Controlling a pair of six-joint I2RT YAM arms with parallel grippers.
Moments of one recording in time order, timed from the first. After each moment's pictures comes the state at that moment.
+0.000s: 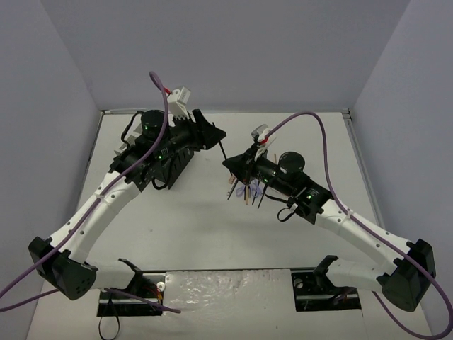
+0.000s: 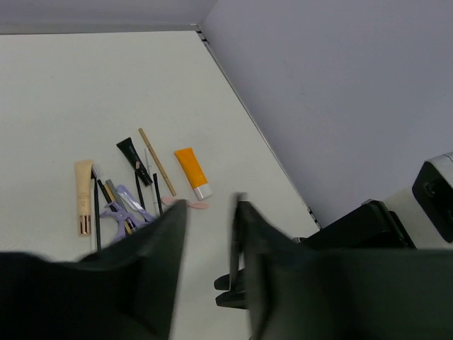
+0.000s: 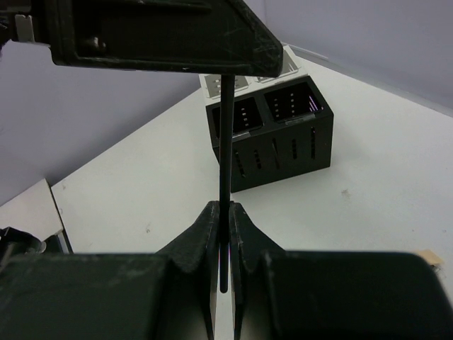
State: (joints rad) left arm -0.57 1.30 1.38 -0.24 0.29 -0.59; right arm 0.75 1.13 0.88 0.22 -0.20 0.23
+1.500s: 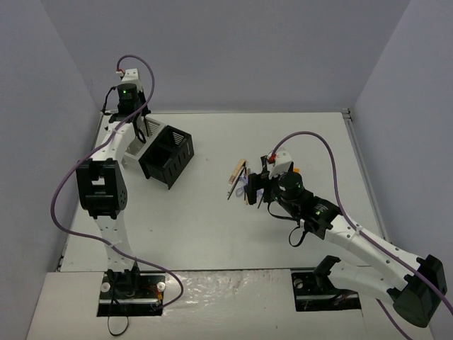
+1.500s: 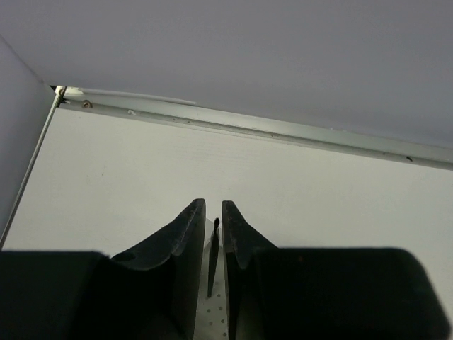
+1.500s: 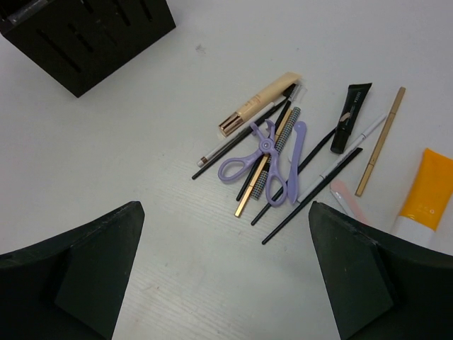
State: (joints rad) left arm -0.01 2.01 1.77 -0.11 -0.11 -0.12; right arm 0.75 0.98 0.70 -0.12 0.22 0.25
